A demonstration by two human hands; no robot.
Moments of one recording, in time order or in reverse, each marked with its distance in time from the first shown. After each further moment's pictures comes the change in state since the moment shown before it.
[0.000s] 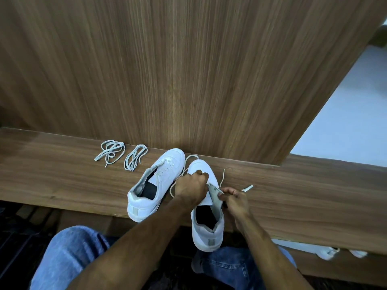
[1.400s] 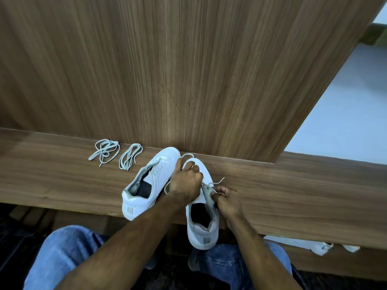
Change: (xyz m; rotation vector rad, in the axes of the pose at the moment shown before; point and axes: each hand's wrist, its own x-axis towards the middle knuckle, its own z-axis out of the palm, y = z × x) left_hand 0.005 -0.007 0.002 0.239 0.057 0.147; right_hand -0.004 0.005 0.005 -0.151 -0.009 -0.123
